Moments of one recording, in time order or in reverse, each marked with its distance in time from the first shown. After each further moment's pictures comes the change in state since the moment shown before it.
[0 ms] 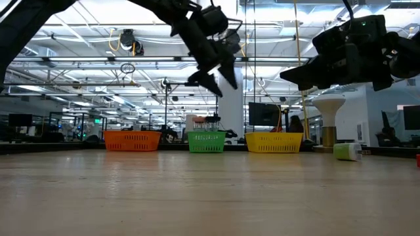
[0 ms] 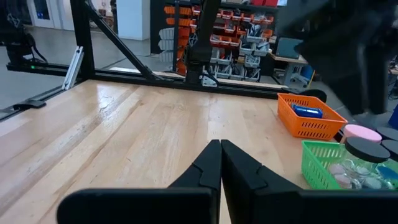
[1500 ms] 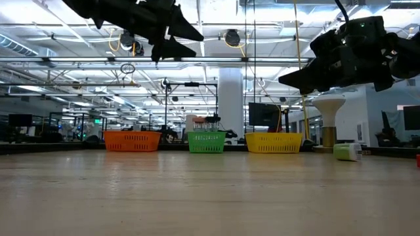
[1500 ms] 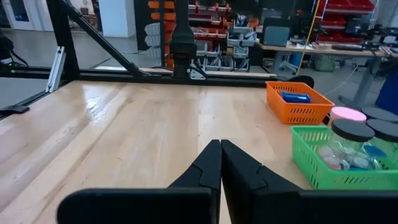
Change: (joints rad) left arm -0.211 -0.712 -0.988 0.882 -0.077 0.093; right arm 0.000 0.000 0.000 -0.027 0.062 0.043
